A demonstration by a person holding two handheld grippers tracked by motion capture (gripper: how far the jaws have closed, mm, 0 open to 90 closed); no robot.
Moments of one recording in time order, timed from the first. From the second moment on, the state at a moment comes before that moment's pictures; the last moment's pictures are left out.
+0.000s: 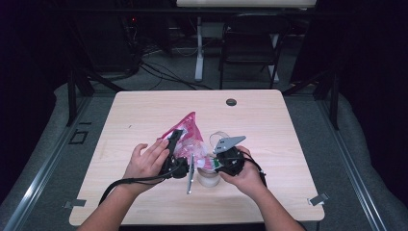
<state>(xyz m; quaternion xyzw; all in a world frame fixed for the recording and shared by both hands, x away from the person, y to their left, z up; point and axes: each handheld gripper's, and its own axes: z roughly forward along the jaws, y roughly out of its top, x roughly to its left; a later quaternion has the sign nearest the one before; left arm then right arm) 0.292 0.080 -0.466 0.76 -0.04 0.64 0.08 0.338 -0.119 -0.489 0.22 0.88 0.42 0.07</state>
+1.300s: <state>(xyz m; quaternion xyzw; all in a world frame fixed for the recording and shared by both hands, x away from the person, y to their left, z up) 0.292 0.078 -0.465 0.77 -0.05 0.64 0.07 0.339 -0.119 -0.491 0.23 0.88 0.42 0.07</state>
